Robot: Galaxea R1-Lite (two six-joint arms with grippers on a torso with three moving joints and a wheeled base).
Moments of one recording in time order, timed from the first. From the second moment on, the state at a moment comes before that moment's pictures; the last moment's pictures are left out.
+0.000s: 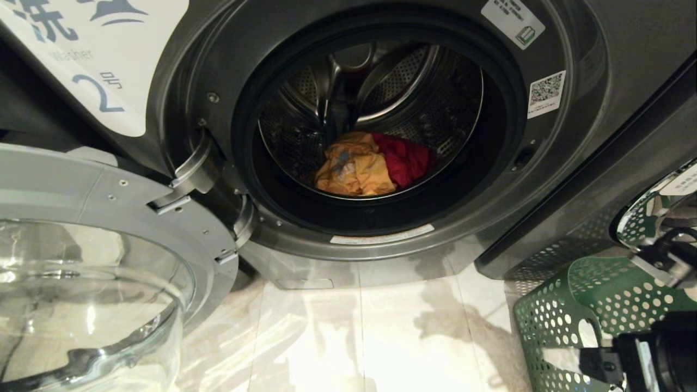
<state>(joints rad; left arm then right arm) -0.01 0.00 0.00 0.00 -0.03 0.07 0.50 1.14 -0.78 0.47 -0.08 0.45</state>
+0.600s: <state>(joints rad) -0.01 0.00 0.00 0.00 -0.03 0.07 -0.45 1.30 -0.86 0.68 0.01 0.49</state>
